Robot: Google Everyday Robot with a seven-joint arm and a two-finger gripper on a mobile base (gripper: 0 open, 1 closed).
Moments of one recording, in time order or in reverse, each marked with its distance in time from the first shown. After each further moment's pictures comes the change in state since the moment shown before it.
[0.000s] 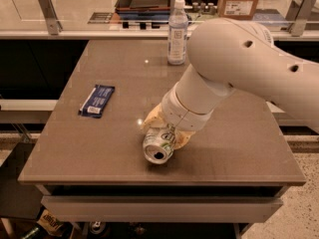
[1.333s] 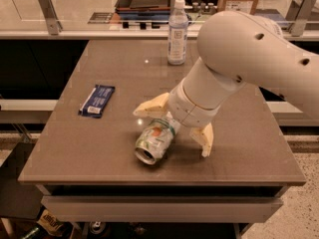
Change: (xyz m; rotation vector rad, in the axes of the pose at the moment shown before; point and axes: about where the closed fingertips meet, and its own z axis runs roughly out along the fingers) arm 0.008 0.007 -0.009 0.002 -0.012 0.031
